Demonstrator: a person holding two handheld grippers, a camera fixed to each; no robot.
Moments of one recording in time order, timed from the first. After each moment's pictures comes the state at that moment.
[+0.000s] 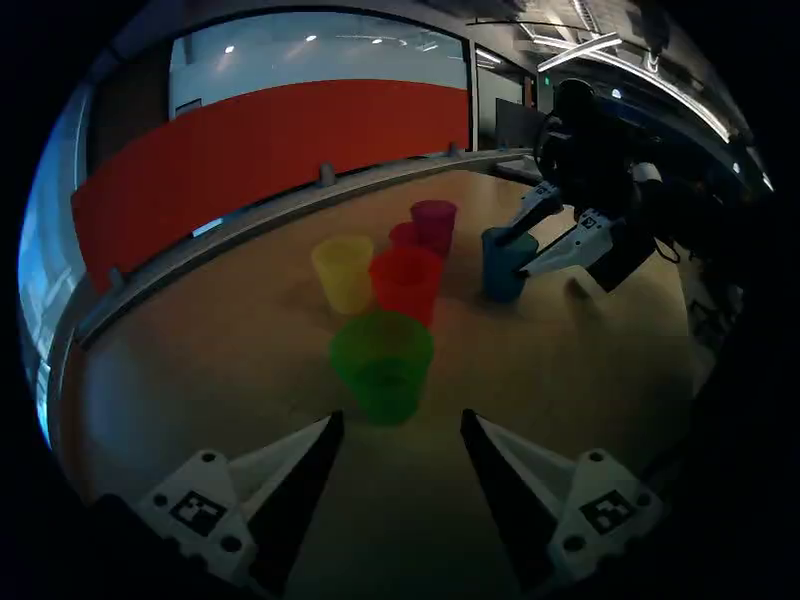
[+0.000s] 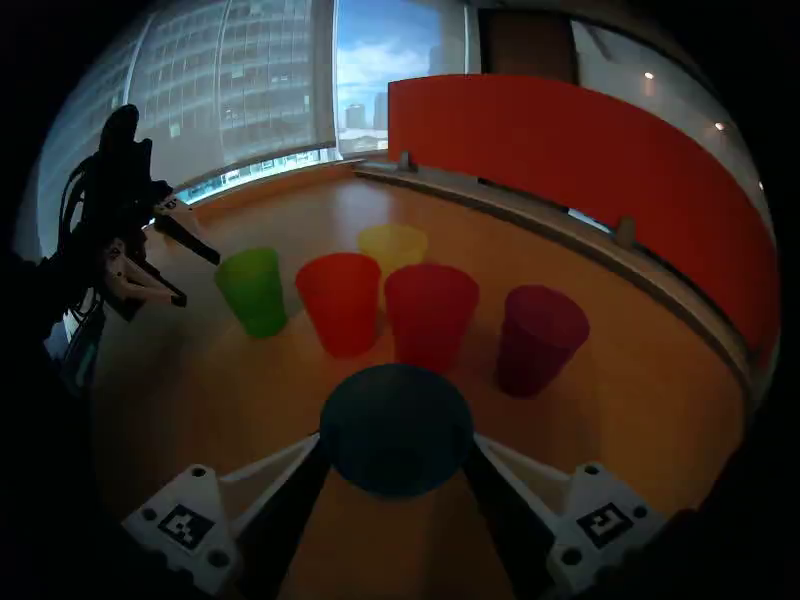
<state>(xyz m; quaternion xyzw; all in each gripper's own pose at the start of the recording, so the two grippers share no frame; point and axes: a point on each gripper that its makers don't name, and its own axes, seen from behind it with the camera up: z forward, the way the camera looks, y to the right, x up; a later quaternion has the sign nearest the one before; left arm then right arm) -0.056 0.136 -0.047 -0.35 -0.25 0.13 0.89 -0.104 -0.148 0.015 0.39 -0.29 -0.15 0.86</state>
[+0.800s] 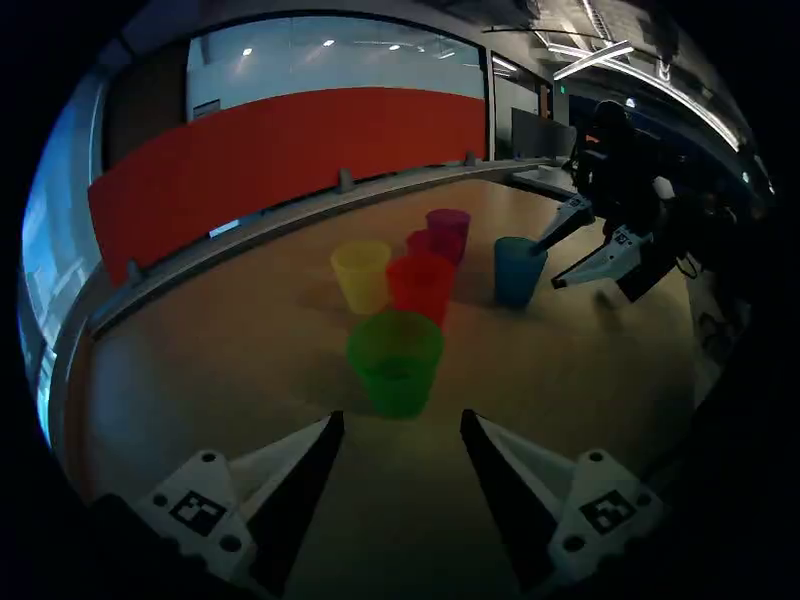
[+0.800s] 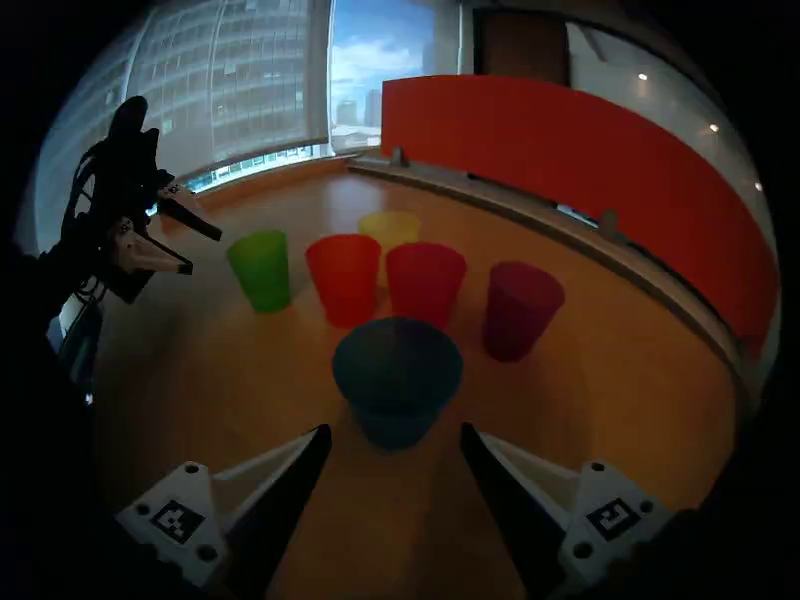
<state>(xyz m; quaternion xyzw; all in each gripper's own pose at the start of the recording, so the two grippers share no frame) -0.046 0.120 -0.054 -0.32 -0.24 0.12 0.91 -0.102 -0.114 -0.017 0.36 -0.29 -0.16 0.87</state>
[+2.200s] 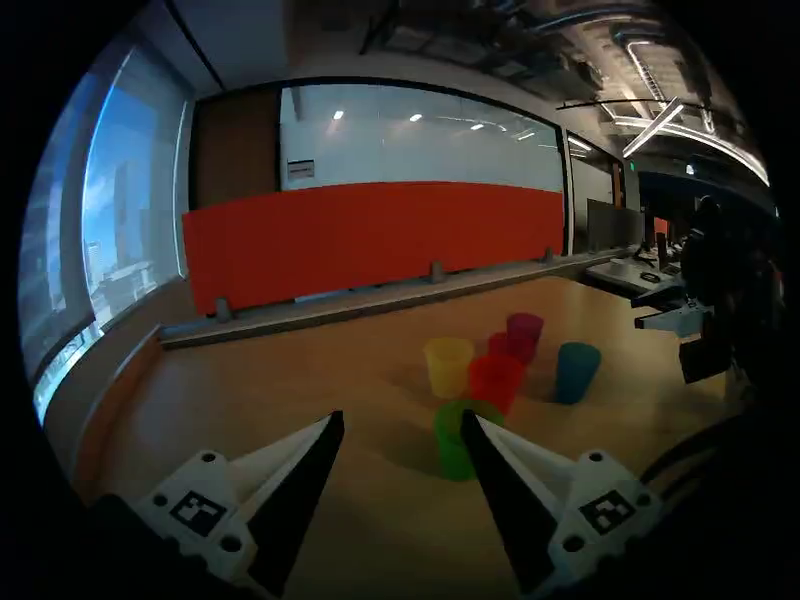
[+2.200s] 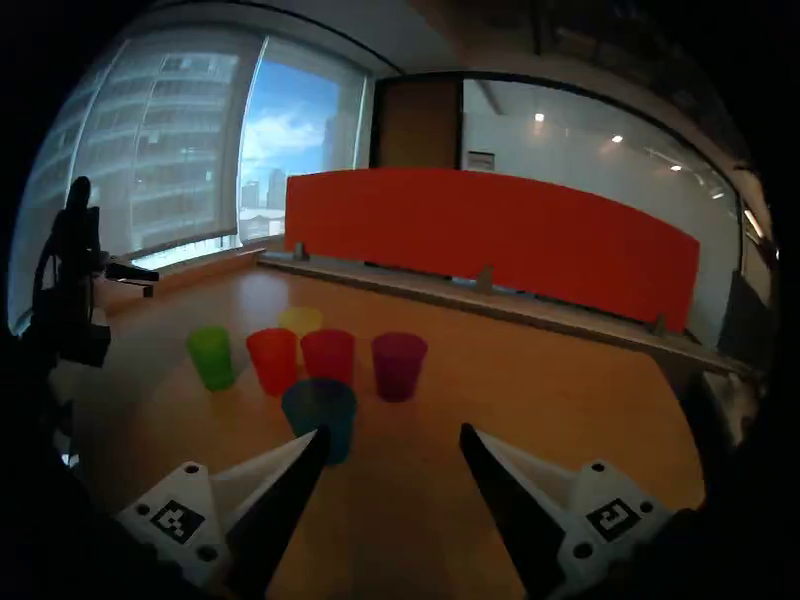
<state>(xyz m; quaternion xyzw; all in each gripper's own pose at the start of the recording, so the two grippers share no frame) 0.040 0.063 -0.041 -0.19 -0.11 0.05 0.98 -0.030 -0.042 -0.027 0.21 -0.14 -0.09 0.96</state>
